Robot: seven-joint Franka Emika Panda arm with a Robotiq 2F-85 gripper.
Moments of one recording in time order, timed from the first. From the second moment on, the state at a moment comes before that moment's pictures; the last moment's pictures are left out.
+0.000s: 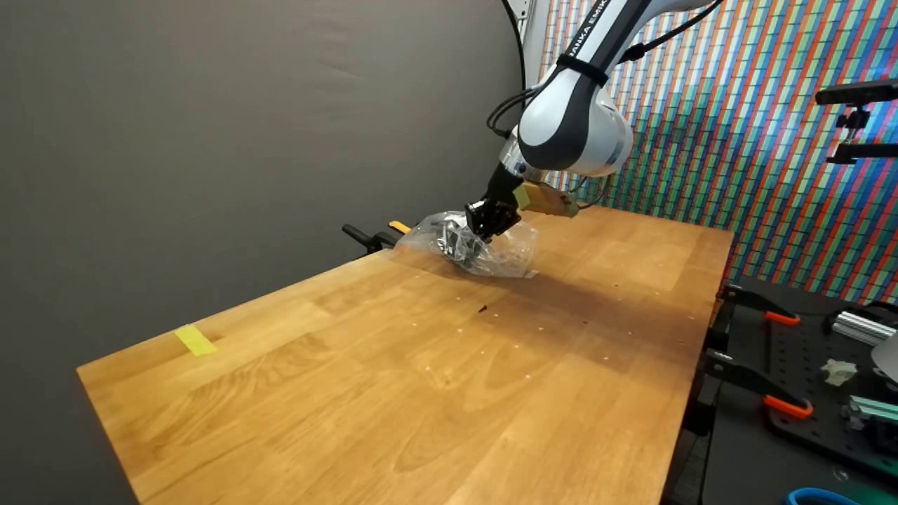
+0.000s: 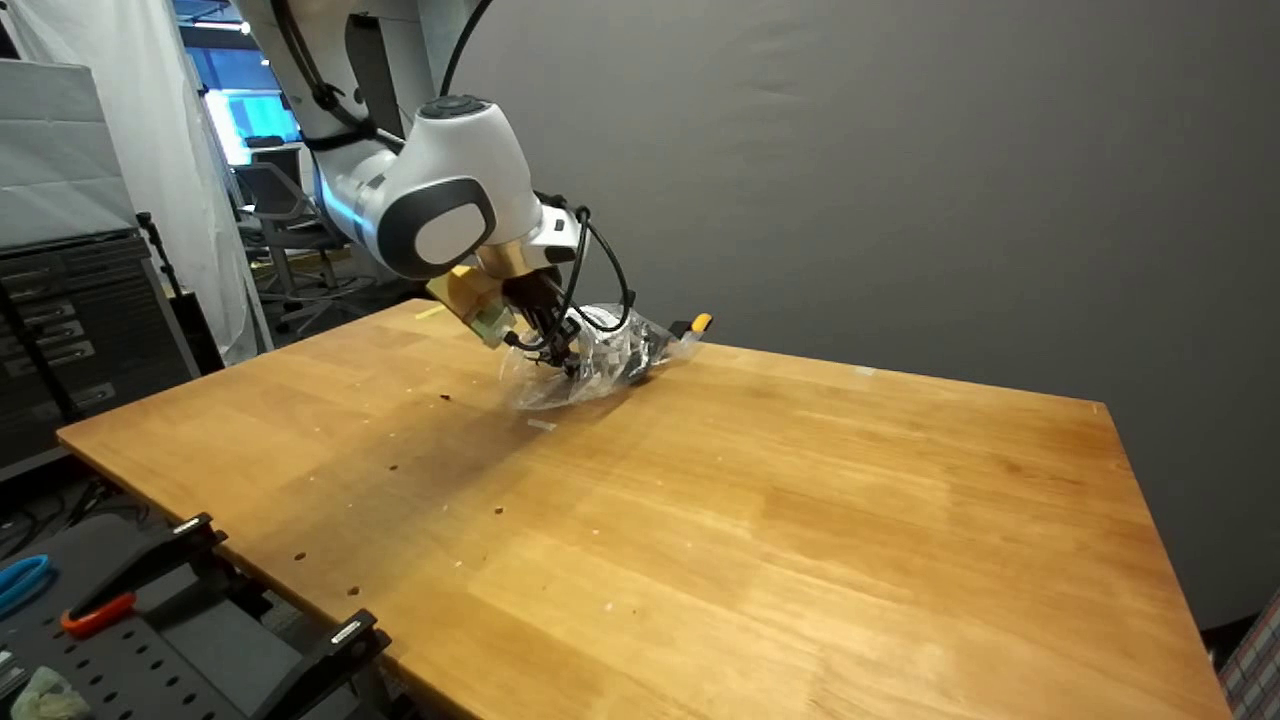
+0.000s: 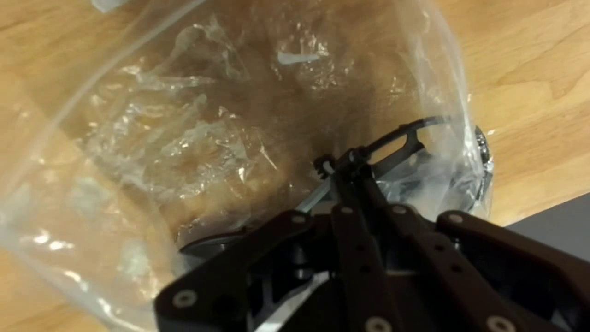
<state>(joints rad) -0.11 0.57 0.24 -2.24 0.31 3.25 0.05</state>
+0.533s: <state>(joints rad) -0.04 0.52 0.15 -2.30 0.25 3.26 0.06</state>
